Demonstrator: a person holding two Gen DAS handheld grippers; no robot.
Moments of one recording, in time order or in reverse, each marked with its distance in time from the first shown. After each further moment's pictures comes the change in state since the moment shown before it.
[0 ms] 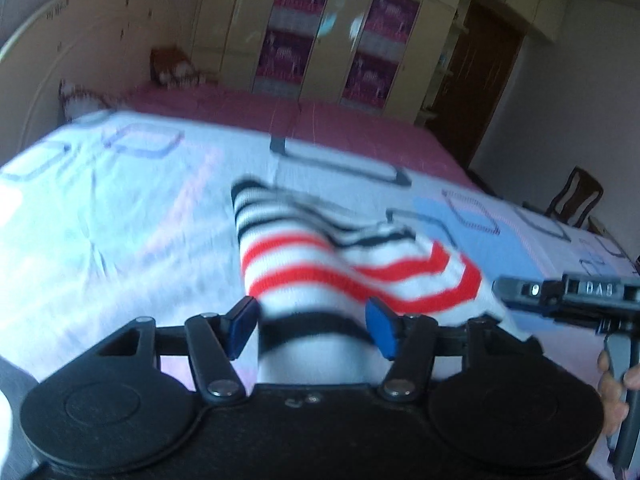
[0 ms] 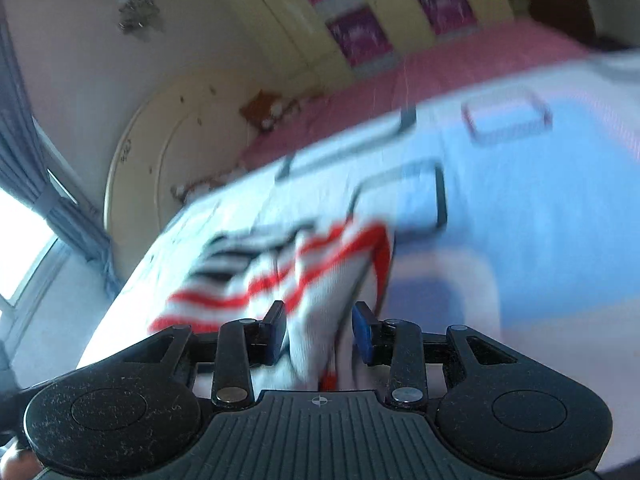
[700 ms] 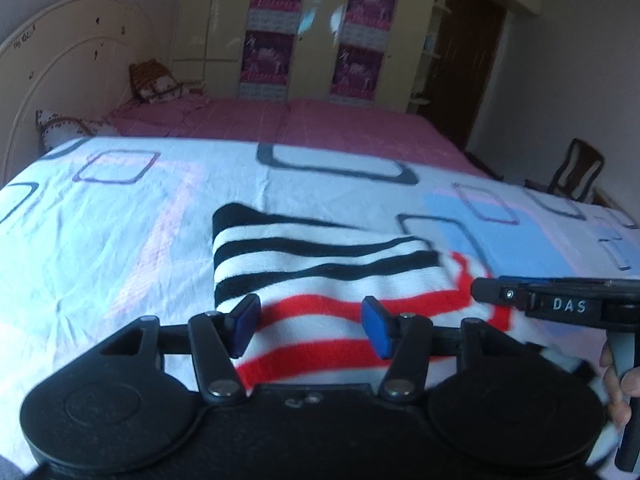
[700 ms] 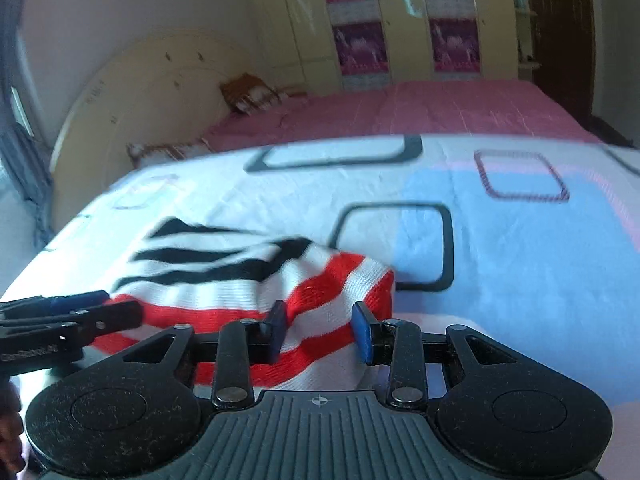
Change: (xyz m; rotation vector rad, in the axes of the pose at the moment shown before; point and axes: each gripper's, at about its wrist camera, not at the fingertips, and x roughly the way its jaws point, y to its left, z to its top) left arm 0.049 -0.003 0.015 0.100 0.025 -0.001; right arm 0.046 0.034 -0.010 -0.226 0.018 -0.159
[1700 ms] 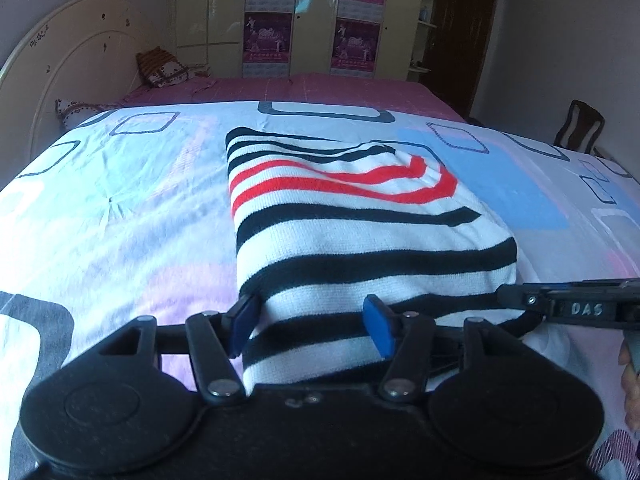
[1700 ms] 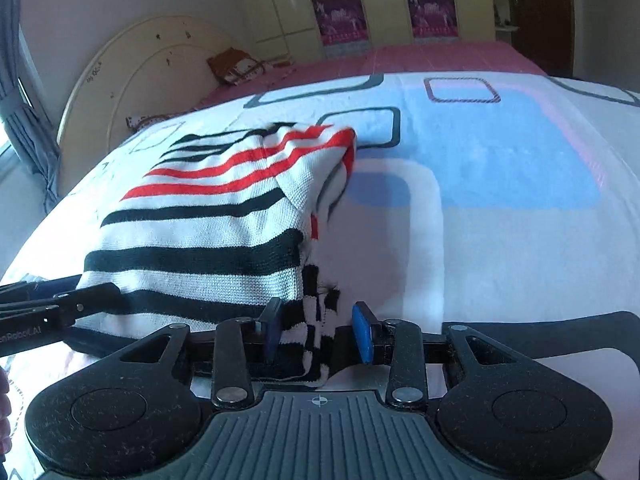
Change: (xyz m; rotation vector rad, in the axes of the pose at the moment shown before) left arm -0.076 -0.027 -0.074 0.050 0.092 0.063; right arm -0.072 0.005 -0.098 0.067 0.131 -0.057
